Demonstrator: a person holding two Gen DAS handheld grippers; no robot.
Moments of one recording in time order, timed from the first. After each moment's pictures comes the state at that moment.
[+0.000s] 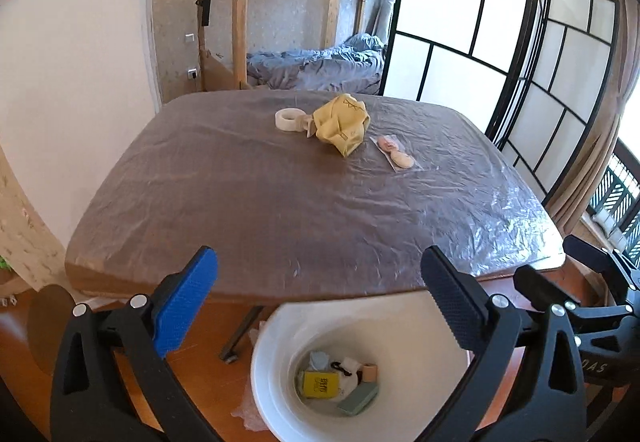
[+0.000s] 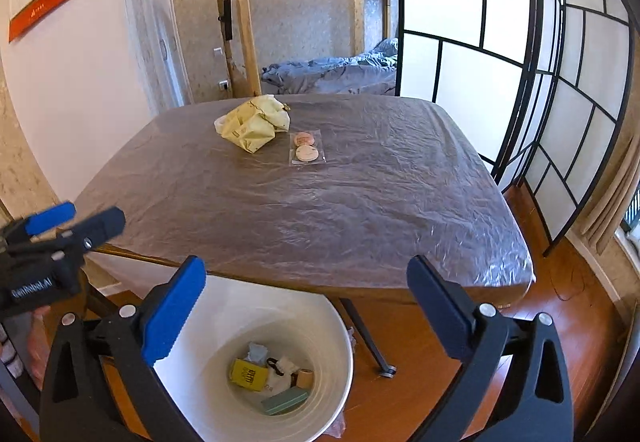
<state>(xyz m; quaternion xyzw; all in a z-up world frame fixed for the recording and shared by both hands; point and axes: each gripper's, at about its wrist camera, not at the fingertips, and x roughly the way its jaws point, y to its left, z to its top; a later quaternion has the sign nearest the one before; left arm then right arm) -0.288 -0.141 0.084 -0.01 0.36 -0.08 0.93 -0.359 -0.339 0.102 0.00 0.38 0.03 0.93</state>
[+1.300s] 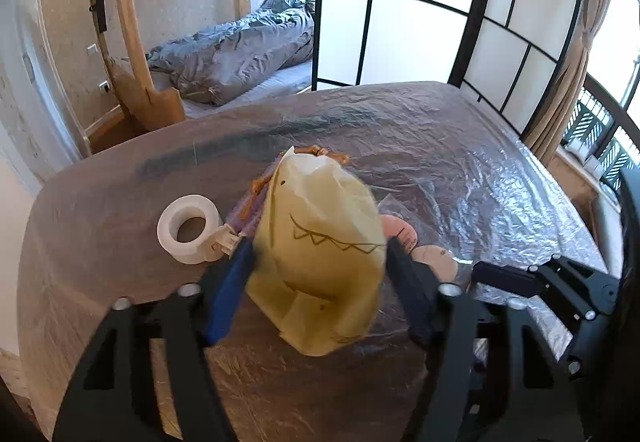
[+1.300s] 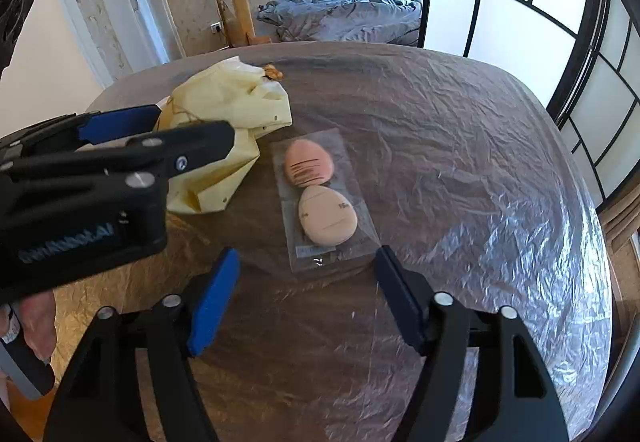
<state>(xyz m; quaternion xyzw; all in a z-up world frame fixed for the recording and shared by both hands) -0.048 -0.189 0.051 0.07 0.42 -0.22 0.88 -0.135 -0.305 0.039 0.01 0.48 0.04 0.87</state>
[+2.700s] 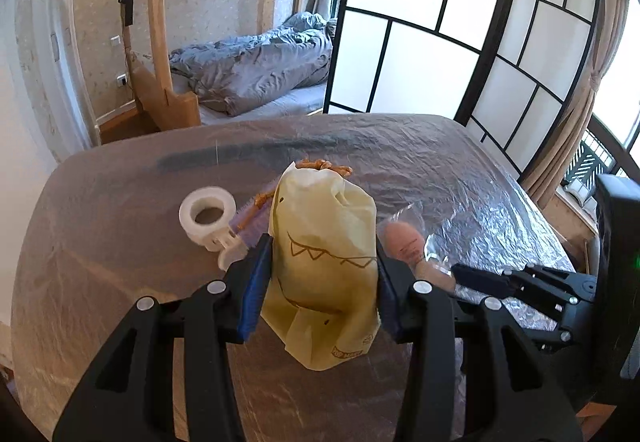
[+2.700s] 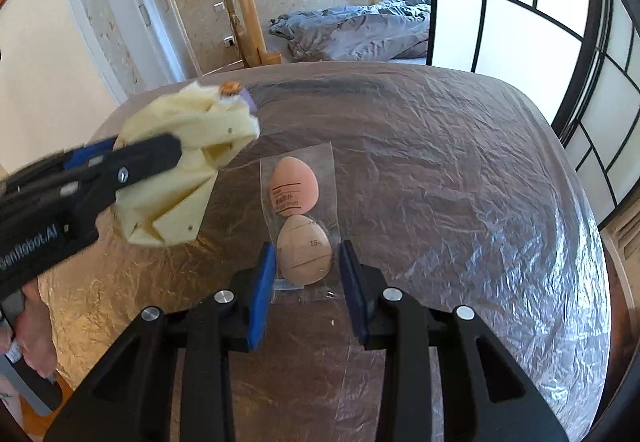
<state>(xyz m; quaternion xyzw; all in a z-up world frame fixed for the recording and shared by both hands) -0.074 -0.176 0.068 0.01 0.39 -0.20 0.90 -0.147 -0.334 0.057 0.04 0.46 0.07 0.89</state>
